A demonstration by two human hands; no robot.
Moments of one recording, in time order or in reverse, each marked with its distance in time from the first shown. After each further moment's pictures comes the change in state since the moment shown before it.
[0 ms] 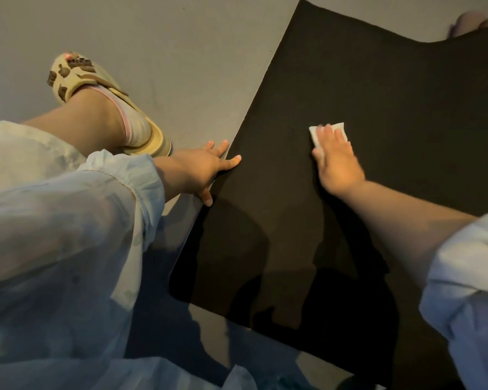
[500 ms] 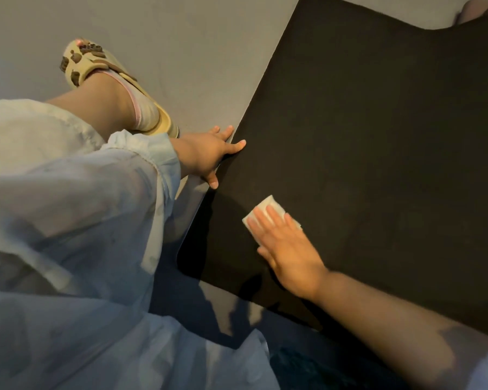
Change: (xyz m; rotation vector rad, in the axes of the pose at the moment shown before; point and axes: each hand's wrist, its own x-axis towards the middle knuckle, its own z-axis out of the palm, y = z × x) left_hand -0.009 0.005 -0.003 0.058 0.032 0.012; right_hand -0.167 -0.055 0.044 0.052 -0.326 -0.534
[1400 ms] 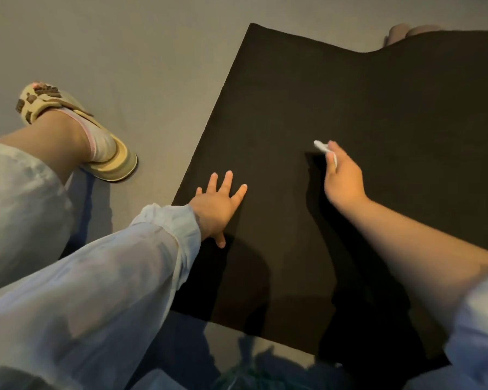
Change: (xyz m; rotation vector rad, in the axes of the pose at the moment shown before) left_hand -0.007 0.114 -0.003 -0.108 -0.143 -0.049; right_hand 0.010 0.130 -0.108 0.396 0.678 0.665
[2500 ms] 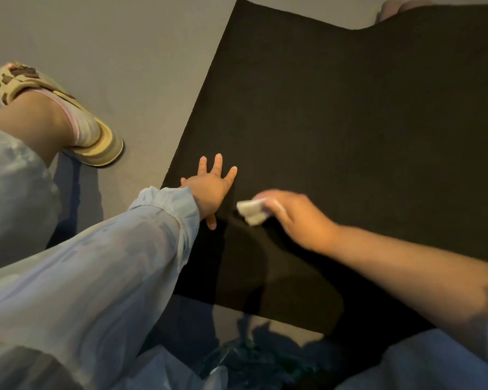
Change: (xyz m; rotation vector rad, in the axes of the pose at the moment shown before) left_hand 0.009 0.001 0.003 -0.050 0.005 -0.044; right_hand -0.091 -0.022 0.000 0.055 -0.600 -0.500
